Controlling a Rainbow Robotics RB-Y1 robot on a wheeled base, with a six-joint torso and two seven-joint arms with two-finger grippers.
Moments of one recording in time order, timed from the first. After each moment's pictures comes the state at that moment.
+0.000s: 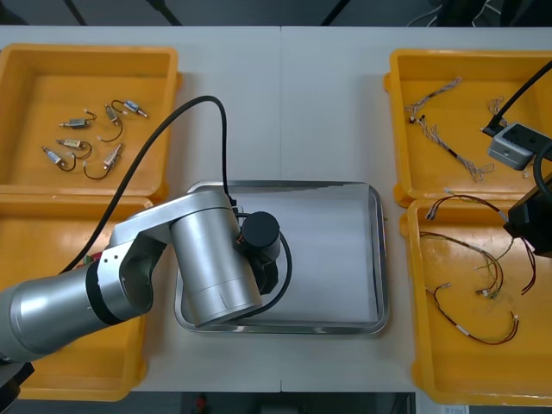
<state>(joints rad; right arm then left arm) -0.36 -1.00 -0.08 -2.25 -1.18 1.92 1.50 -0.64 0.52 -0.94 -1.97 0.45 1.65 -0.18</state>
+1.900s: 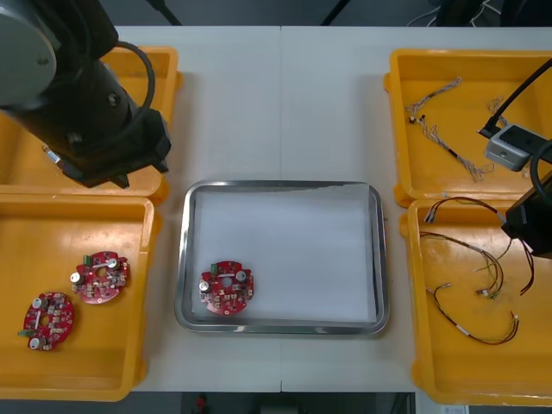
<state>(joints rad) -0.37 -1.00 -0.06 -2.25 -1.19 1.92 1.50 -0.92 0.98 -0.47 -2.02 1.19 1.79 -0.17</state>
